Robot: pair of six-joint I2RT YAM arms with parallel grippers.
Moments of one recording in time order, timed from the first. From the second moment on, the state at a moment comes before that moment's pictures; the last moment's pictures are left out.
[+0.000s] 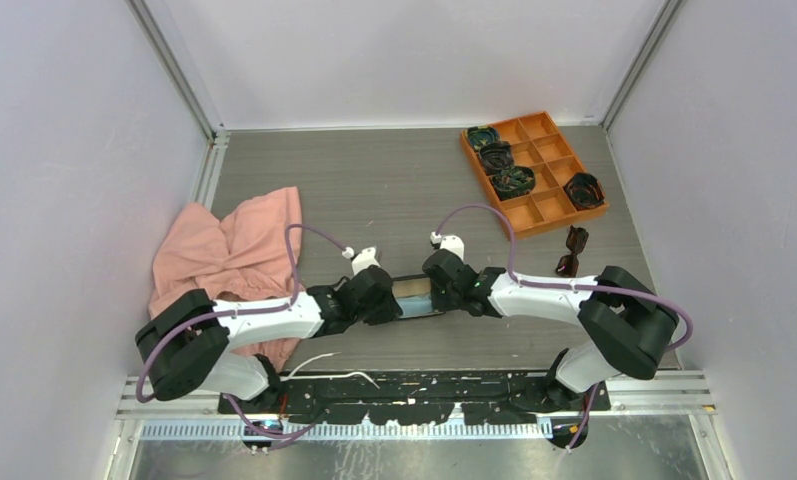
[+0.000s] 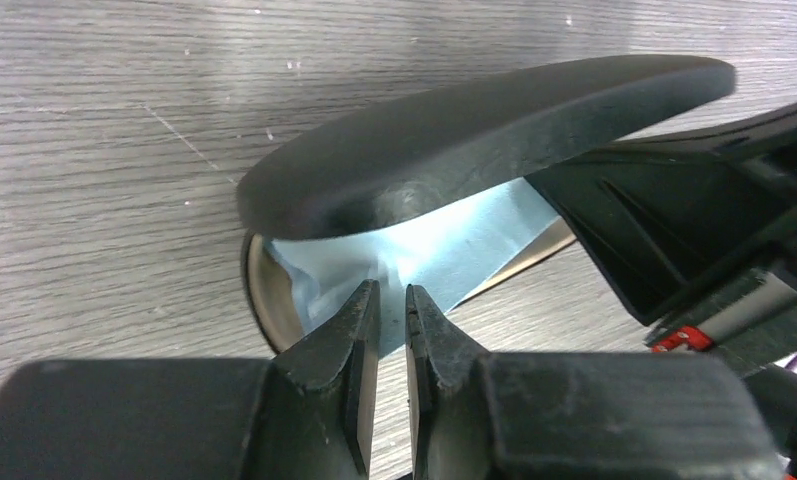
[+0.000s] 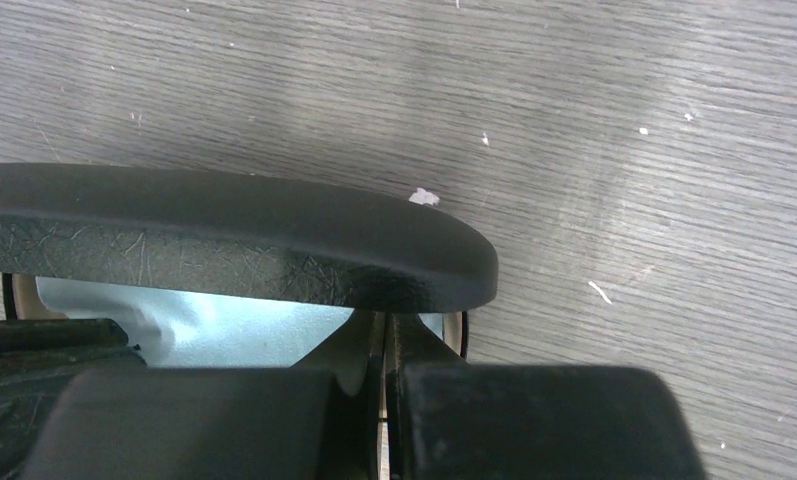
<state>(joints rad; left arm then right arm) -0.99 1.35 0.59 -0.07 -0.19 -1.05 0.90 1.50 0.70 -0.17 0.25 0.68</state>
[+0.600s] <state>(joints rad) -0.99 1.34 0.72 -0.24 -0.25 -0.99 0.90 1.27 0.95 -0.46 0.27 0.67</state>
